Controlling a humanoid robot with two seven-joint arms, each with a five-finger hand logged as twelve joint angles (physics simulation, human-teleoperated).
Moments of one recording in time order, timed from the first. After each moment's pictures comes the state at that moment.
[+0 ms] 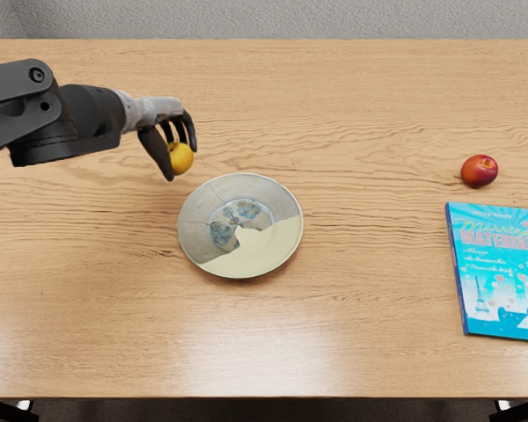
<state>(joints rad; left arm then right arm) -1.44 0.55 -0.04 -1.38 0.79 -0.15 0.61 -0.01 0.00 0.24 0.19 0.07 0.02 -0.13</state>
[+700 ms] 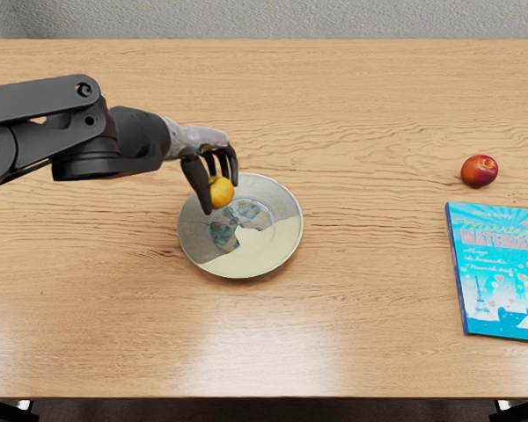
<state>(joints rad) -1.44 0.44 -0.03 -1.39 0.72 -0.19 0.61 -0.01 0.00 0.24 0.19 0.07 0.02 -0.13</state>
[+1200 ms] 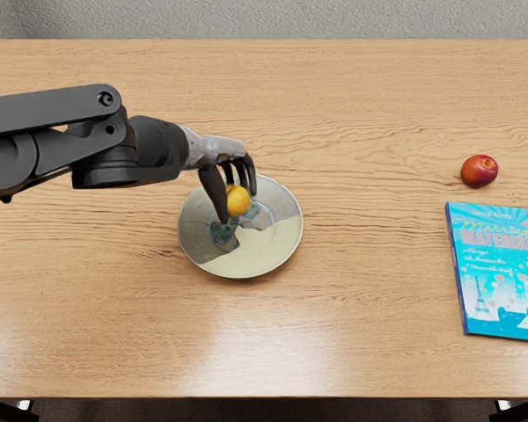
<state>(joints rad) -1.43 0.40 -0.03 -1.39 0.71 -0.16 0.61 -0.01 0.00 0.24 0.19 0.07 0.02 -0.13</state>
